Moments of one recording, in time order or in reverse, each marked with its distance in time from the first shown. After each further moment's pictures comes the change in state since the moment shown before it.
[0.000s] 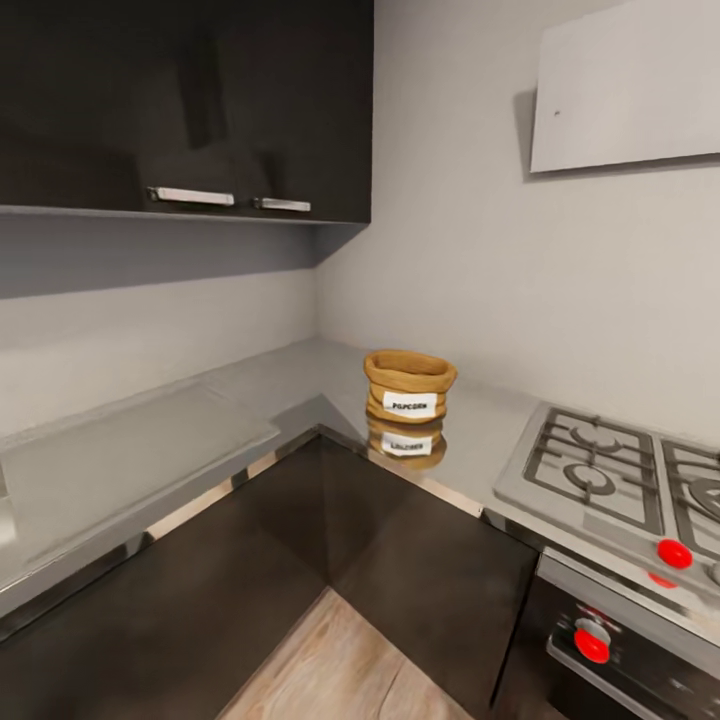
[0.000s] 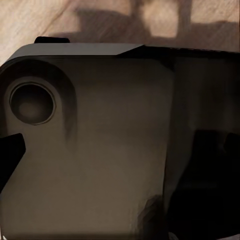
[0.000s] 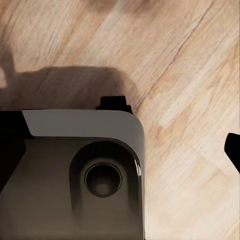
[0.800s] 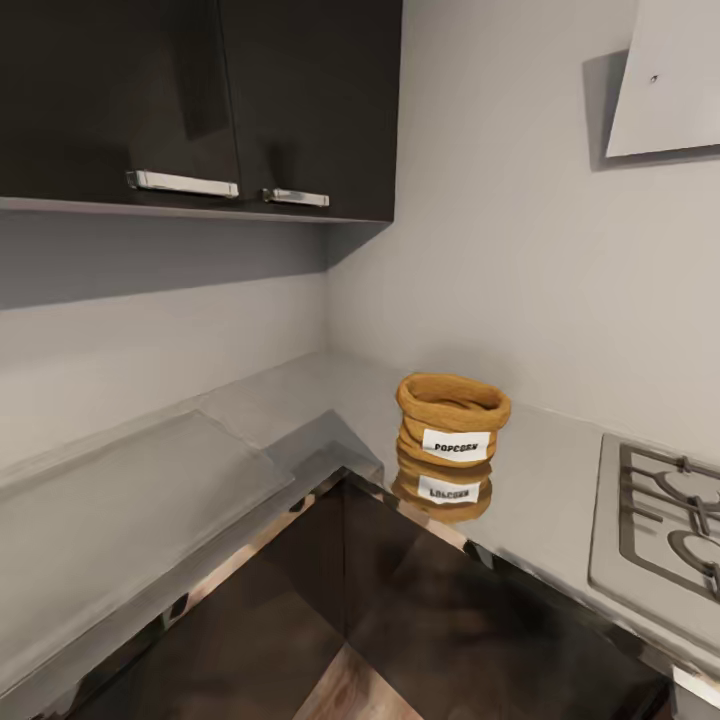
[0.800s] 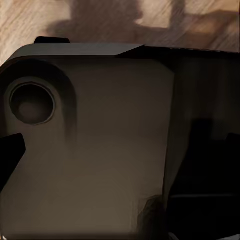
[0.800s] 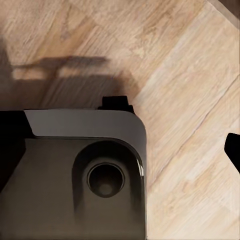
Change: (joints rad) left arm 0.000 0.000 0.000 0.000 0.000 -0.001 0.000; right arm 0.000 0.004 0.000 0.000 0.000 0.000 0.000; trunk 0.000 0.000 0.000
